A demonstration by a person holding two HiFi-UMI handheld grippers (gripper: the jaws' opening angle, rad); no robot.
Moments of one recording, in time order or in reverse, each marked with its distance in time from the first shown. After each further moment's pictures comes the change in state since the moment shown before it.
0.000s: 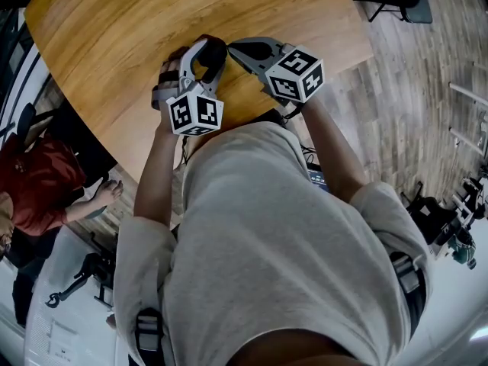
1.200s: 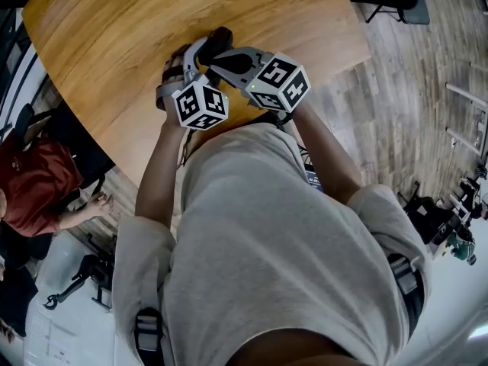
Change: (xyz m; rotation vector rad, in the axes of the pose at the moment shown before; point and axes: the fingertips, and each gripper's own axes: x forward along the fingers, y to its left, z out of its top) left arm 0.024 -0.002 -0.011 -0.081 0.106 -0.022; right arm 0.022 0.043 -0.006 -0.078 0.093 0.100
